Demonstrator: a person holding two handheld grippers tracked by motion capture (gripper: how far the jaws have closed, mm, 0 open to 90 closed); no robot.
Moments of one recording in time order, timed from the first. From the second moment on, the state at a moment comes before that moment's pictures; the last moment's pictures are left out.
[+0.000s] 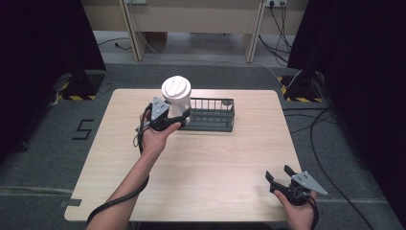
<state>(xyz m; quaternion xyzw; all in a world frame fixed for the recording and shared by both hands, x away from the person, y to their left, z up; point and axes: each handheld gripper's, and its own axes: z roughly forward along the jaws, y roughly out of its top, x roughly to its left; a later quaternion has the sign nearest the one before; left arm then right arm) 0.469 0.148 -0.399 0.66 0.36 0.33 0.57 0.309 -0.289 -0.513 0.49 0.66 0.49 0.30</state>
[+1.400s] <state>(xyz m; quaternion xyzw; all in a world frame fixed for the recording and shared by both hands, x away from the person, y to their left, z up) 0.503 0.099 -0.383 0.68 0.35 0.32 0.56 0.309 -0.289 -0.514 0.49 0.65 0.49 0.31</state>
